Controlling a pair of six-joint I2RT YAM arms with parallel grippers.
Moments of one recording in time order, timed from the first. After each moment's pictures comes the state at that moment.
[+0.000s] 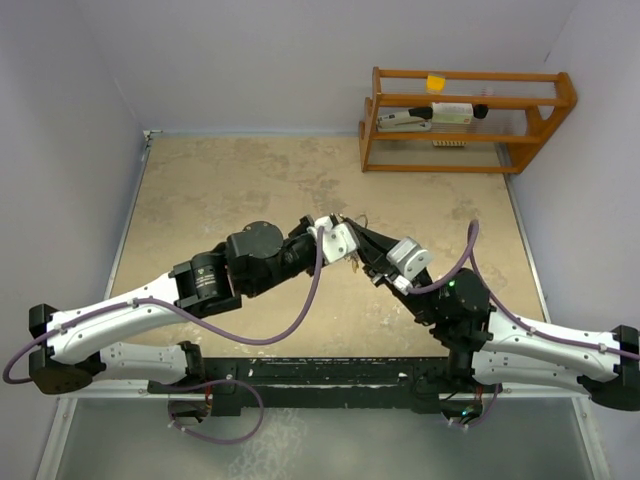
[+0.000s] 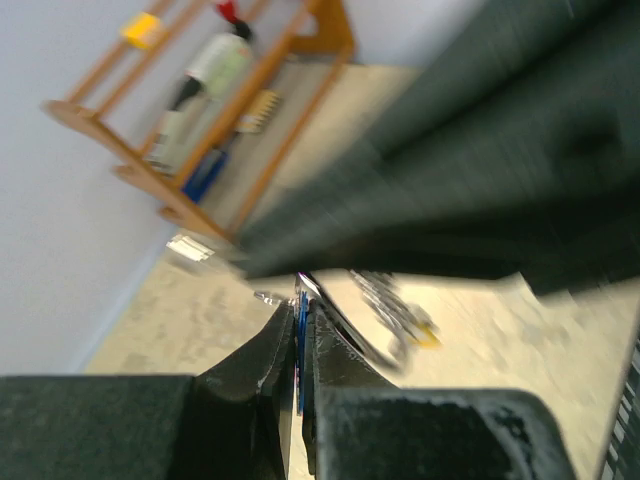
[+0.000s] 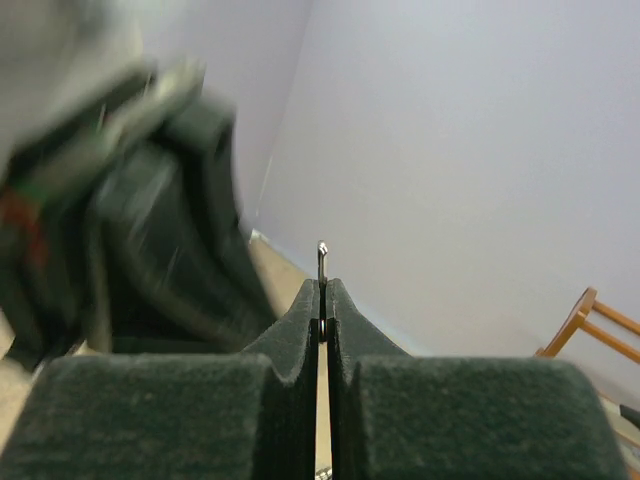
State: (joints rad) left arm -1.22 1.13 1.22 -0.23 -0.29 0.37; right arm 1.24 0.81 0.69 0.58 0.39 -0.51
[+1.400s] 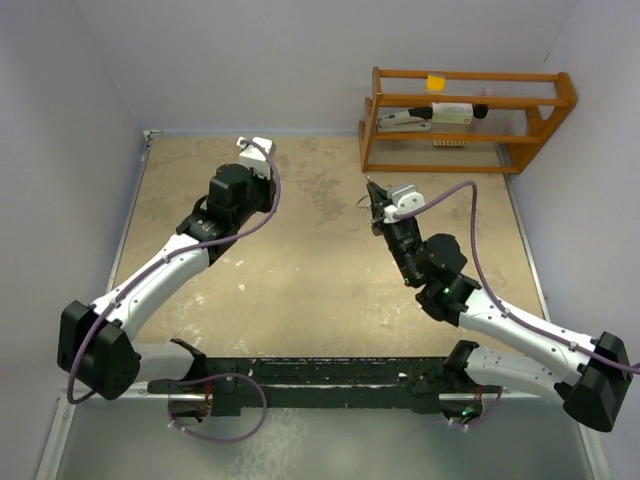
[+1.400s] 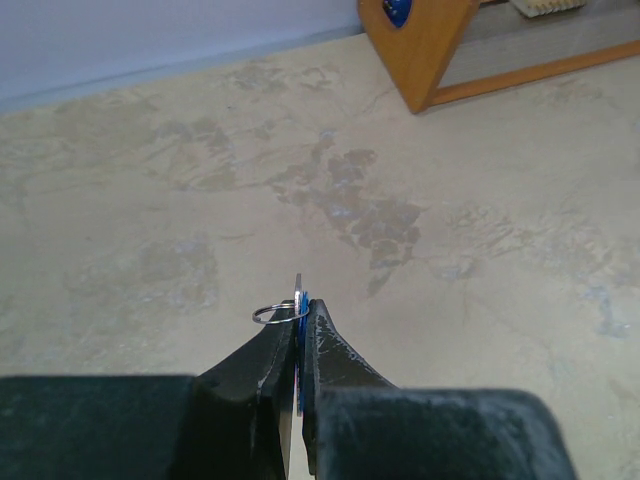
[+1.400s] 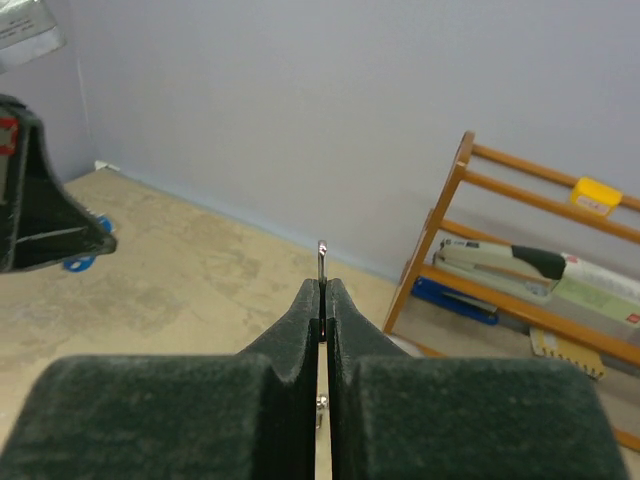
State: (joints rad) left arm -0.54 1.26 1.05 -0.11 -0.19 -0.09; right arm 0.89 0.97 0.71 0.59 0.47 -0.34
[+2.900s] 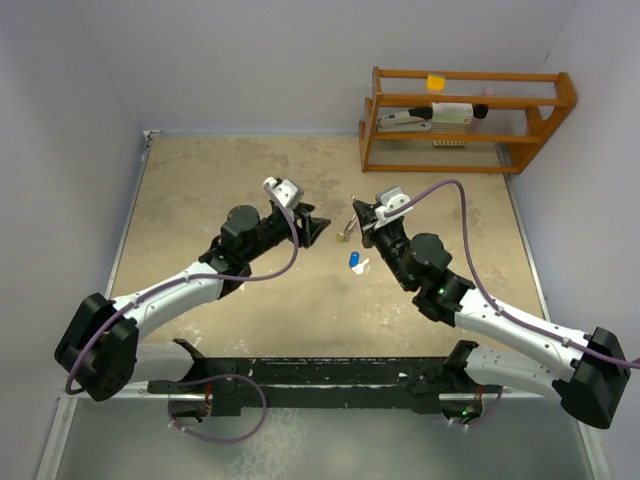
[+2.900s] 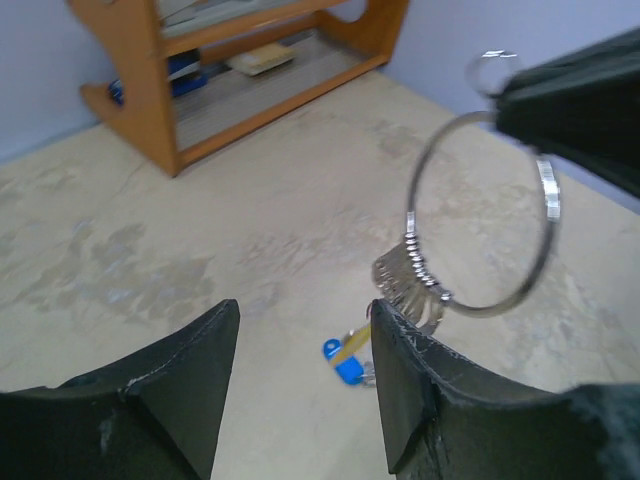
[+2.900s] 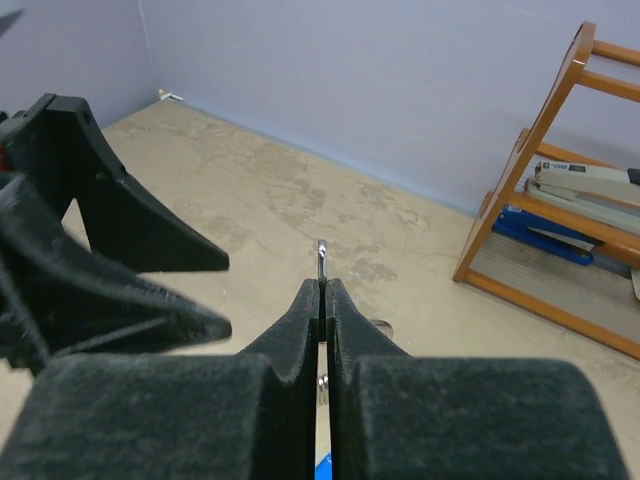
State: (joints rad) left arm -0.60 1.28 0.71 0.50 0.20 -0.14; right arm 0.88 1.00 0.68 0.45 0.40 -0.14
